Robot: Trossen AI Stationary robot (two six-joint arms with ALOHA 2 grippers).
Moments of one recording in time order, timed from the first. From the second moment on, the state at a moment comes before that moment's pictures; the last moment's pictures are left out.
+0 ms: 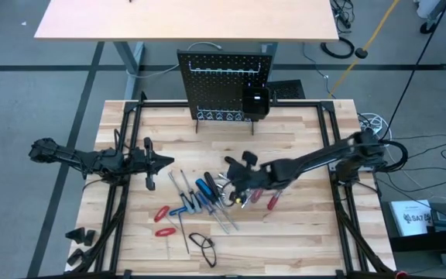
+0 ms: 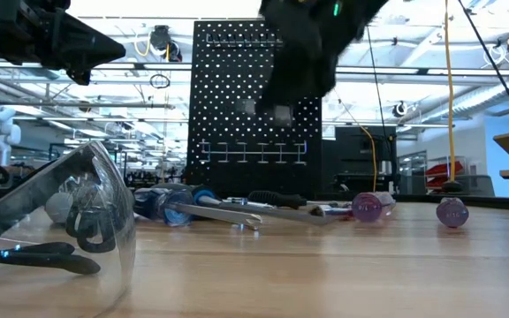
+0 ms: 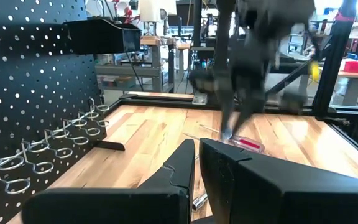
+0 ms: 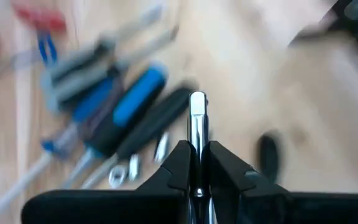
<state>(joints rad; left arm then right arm) -0.22 0.29 0.14 0.15 -0.35 0.01 0.20 1.72 1.23 -0.32 0.44 0.36</state>
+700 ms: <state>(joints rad) -0.22 0.29 0.14 0.15 -0.35 0.01 -0.09 1.33 1.23 -0.15 0.68 0.06</state>
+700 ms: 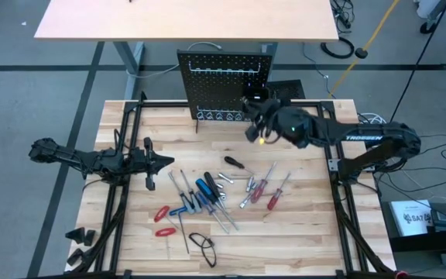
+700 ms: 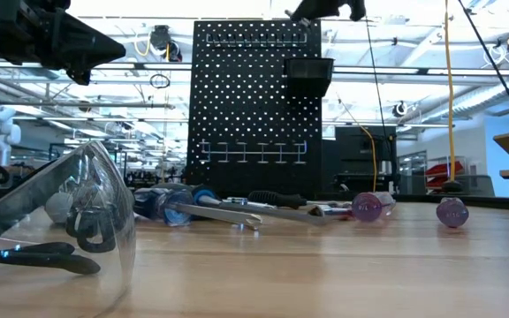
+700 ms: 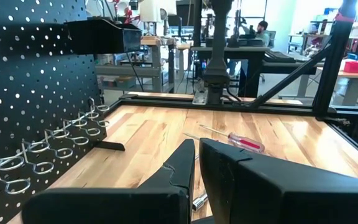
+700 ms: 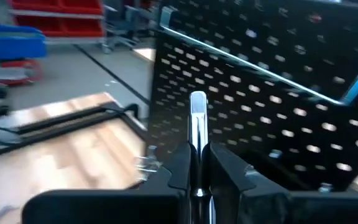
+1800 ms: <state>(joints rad) -0.22 0.29 0.14 0.14 -0.35 0.02 -0.26 1.33 1.23 -0.26 0.59 0.12</state>
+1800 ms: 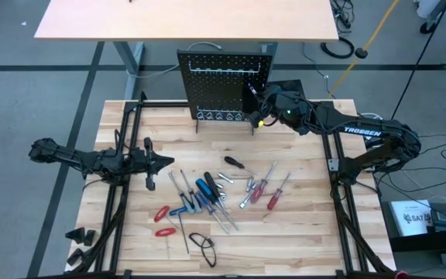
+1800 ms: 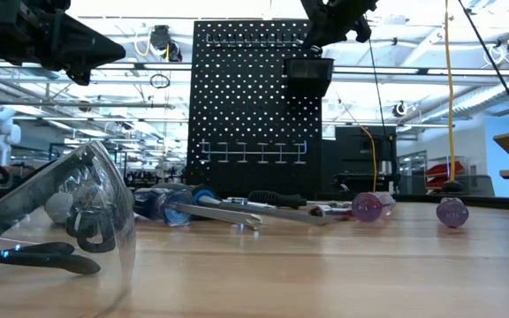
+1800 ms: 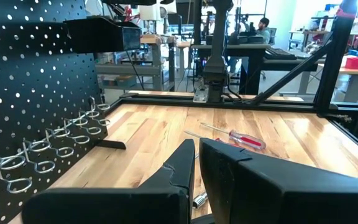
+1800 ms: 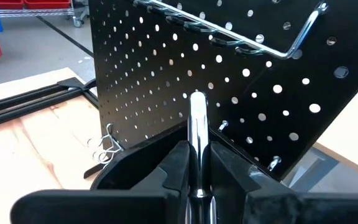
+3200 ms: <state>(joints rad) -0.22 0.29 0.14 0.14 -0.35 0.01 -0.23 1.33 1.23 -0.26 0.43 0.11</state>
